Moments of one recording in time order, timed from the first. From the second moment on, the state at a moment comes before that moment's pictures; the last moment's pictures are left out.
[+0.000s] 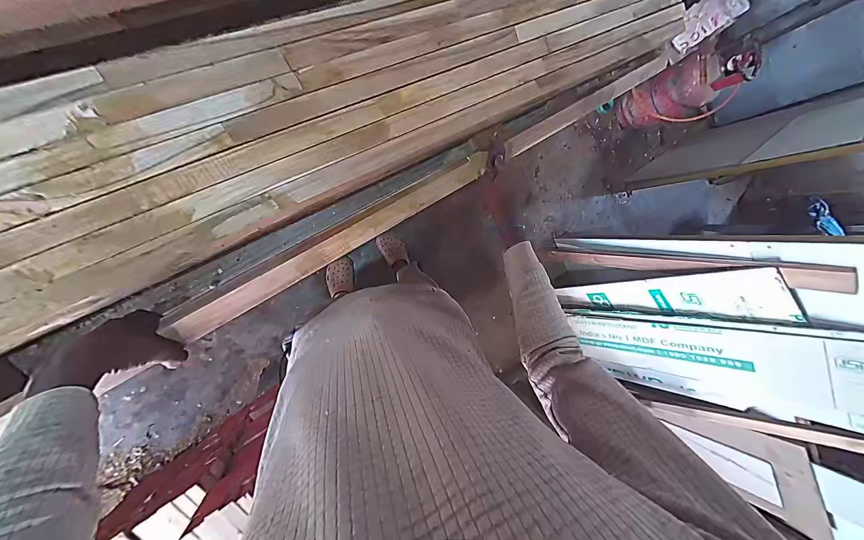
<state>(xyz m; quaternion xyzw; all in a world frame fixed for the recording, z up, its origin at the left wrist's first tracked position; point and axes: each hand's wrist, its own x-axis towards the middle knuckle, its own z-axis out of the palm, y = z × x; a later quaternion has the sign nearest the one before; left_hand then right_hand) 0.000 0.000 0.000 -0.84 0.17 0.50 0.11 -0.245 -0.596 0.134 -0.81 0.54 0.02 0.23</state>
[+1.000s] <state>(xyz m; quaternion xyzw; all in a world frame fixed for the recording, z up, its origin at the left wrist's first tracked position) -0.077 -0.037 0.072 -0.92 0.14 0.36 0.04 -0.259 -0.563 0.215 -0.88 0.23 0.23 0.35</state>
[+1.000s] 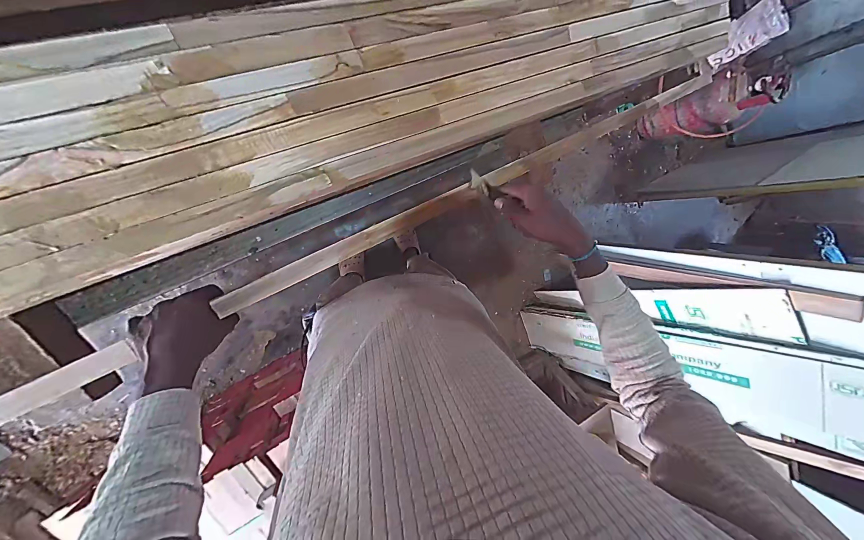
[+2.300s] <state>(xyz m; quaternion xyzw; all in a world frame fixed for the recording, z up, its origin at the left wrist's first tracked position) -0.050 -0.065 0.081 -0.88 0.12 0.45 0.05 -0.248 -0.662 0.228 -0.98 0.04 0.21 -0.01</state>
